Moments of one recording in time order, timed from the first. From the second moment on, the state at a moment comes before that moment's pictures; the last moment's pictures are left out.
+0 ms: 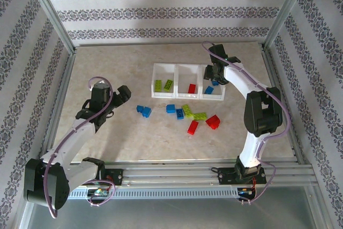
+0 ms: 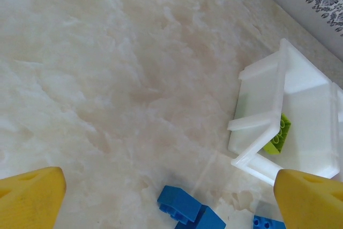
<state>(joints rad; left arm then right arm) -0.18 1.07 0.66 -0.25 -0.04 -0.73 0.22 1.87 1.49 -0.72 0.14 0.44</state>
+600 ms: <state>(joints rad) -0.17 1.02 0.60 -0.25 -0.05 -0.73 0.30 1.49 1.07 -0.73 0.14 0.58</state>
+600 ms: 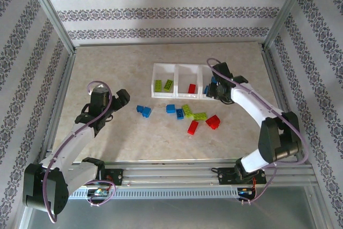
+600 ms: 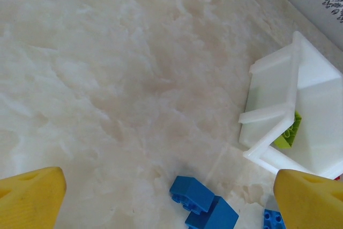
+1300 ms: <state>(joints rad) -0.17 1.02 0.57 -0.24 -0.05 -0.74 0.30 1.32 0.76 -0.77 0.01 0.76</state>
